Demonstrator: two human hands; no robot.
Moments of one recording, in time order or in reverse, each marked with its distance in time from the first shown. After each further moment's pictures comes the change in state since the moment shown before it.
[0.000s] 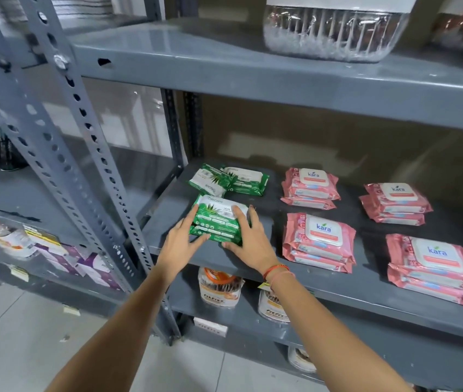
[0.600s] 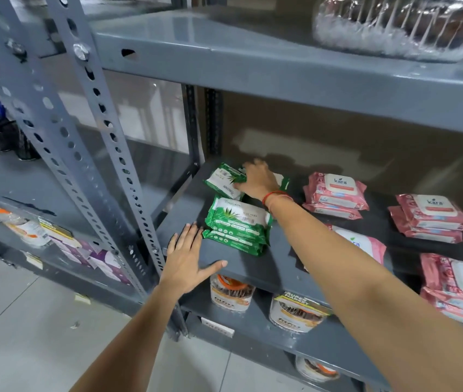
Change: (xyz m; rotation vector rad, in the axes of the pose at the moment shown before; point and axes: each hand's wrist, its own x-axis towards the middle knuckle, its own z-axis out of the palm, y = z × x) left_hand -0.026 -0.028 0.002 0.603 -0.203 -0.019; right_hand 0.143 -0.047 -0.052 -0.267 -0.027 0.028
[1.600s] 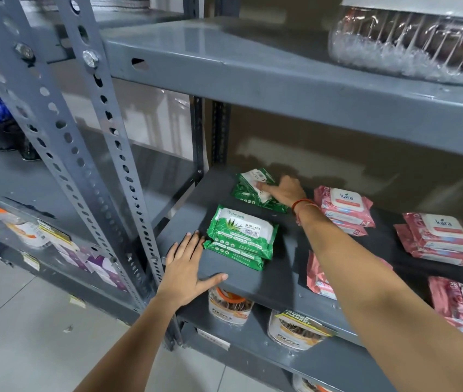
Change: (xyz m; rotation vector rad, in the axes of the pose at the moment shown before) left_hand 0.001 0.000 -0.002 -0.014 0.004 -0.023; right_hand 0.024 0.063 -0.004 0.213 -0.012 0.241
